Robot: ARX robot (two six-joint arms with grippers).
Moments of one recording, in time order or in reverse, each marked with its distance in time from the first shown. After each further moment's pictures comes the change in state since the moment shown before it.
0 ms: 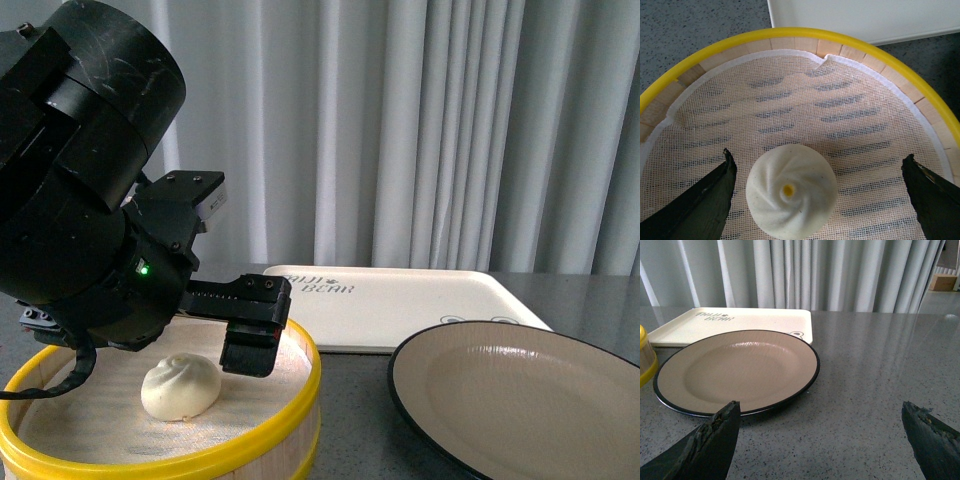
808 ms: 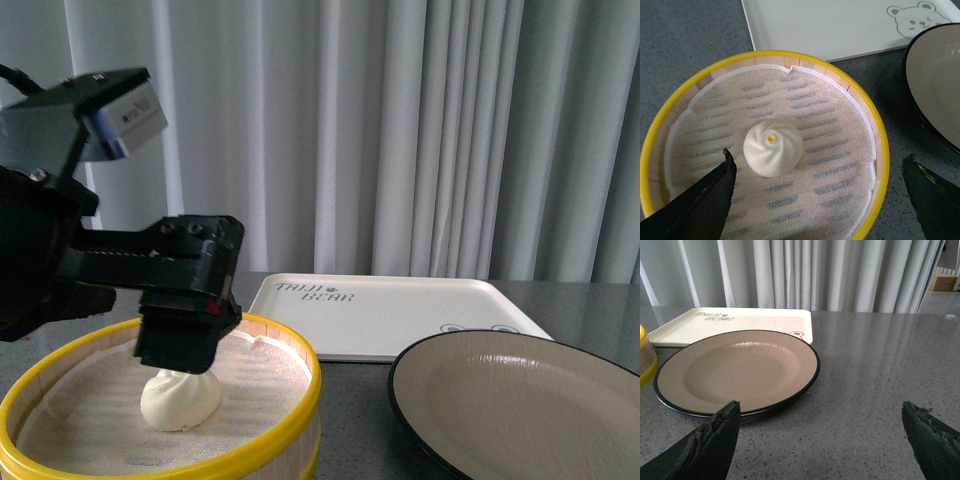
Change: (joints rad) left arm -0.023 -0.333 -0.221 0.062 0.088 0.034; right arm 0.000 0.000 0.000 0.000 0.000 0.000
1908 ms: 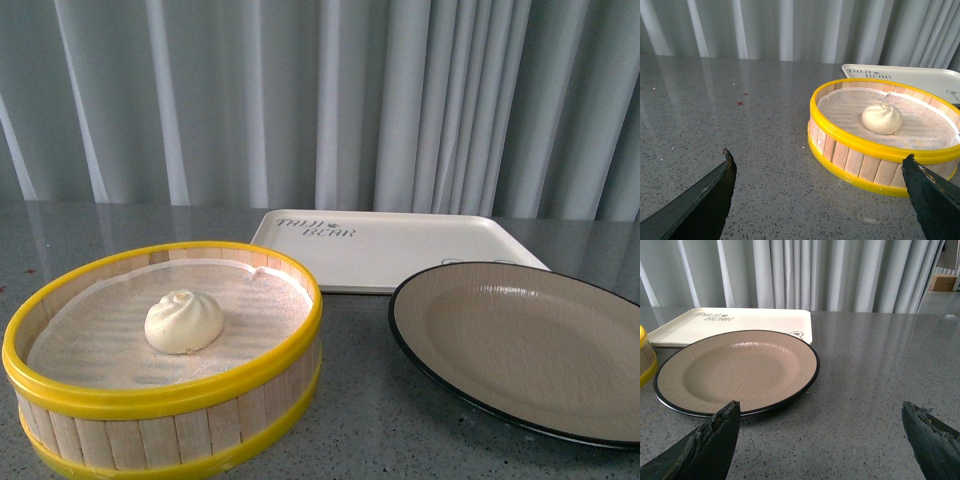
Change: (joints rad) left arm 0.390 -1.305 -0.899 0.118 0.061 0.038; right arm 0.000 0.000 0.000 0.000 0.000 0.000
